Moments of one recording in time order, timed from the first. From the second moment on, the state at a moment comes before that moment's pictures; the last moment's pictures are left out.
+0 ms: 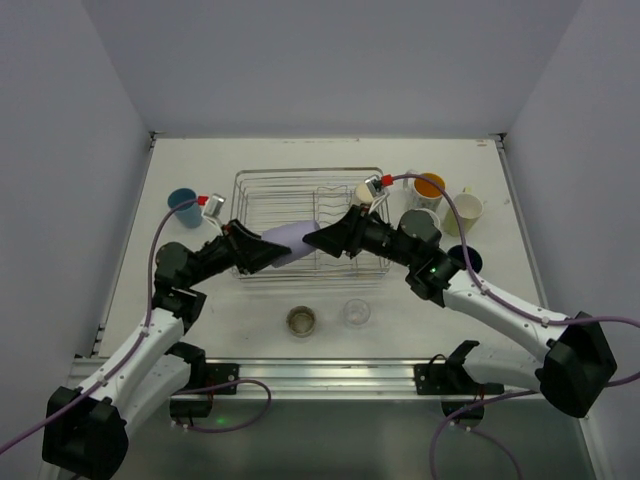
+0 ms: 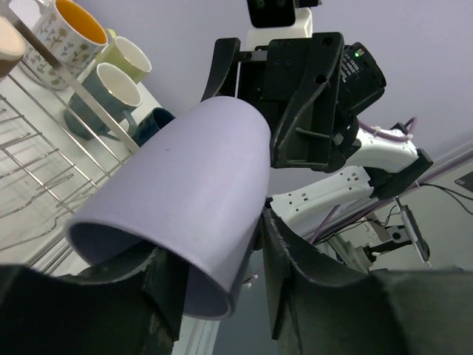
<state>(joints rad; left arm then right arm) -0.30 0.81 0.39 0.66 0.82 -1.08 0.74 1.14 0.76 0.40 -0.38 0.89</state>
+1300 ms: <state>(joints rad) -0.10 1.24 1.11 -0.69 -0.11 -0.25 0.77 0.90 0.65 -0.06 -0.10 0.63</state>
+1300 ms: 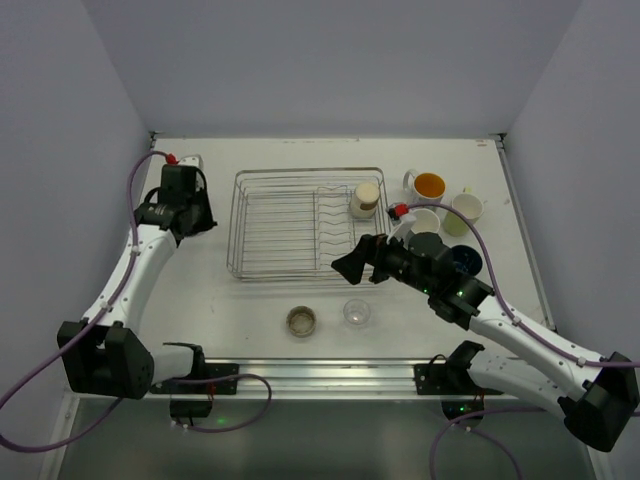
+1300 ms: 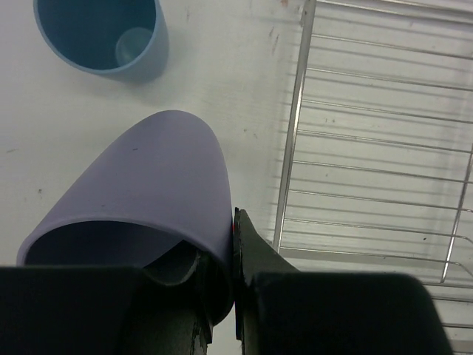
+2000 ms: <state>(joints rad) -0.10 1.52 1.07 -0.63 -0.15 -0.25 0.77 0.91 0.65 -0.07 -0.09 0.60</state>
